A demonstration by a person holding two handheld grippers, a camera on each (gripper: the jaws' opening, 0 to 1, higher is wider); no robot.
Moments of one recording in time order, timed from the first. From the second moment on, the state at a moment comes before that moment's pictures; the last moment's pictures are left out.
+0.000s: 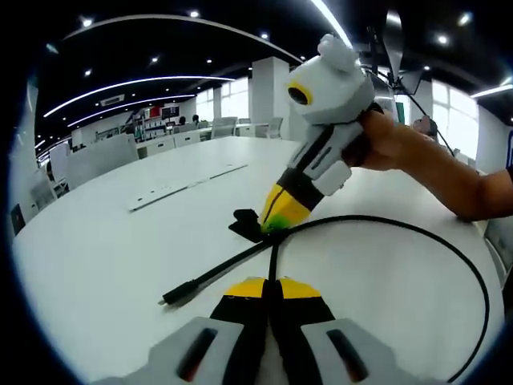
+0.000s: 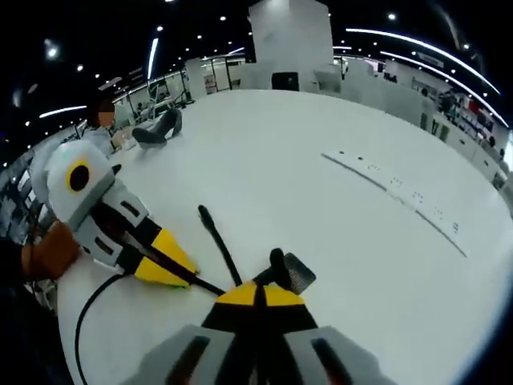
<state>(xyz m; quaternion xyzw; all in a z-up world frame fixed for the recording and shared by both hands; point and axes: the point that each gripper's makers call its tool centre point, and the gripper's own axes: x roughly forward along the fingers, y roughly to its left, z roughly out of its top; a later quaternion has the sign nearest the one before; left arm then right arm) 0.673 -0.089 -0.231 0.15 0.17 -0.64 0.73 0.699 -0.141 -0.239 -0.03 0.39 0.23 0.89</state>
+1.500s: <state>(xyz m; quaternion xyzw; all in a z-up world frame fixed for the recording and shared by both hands) 0.678 -0.092 -0.233 0.15 0.17 -0.64 0.74 0.739 -0.165 -0.237 -0.10 0.27 0.13 0.95</state>
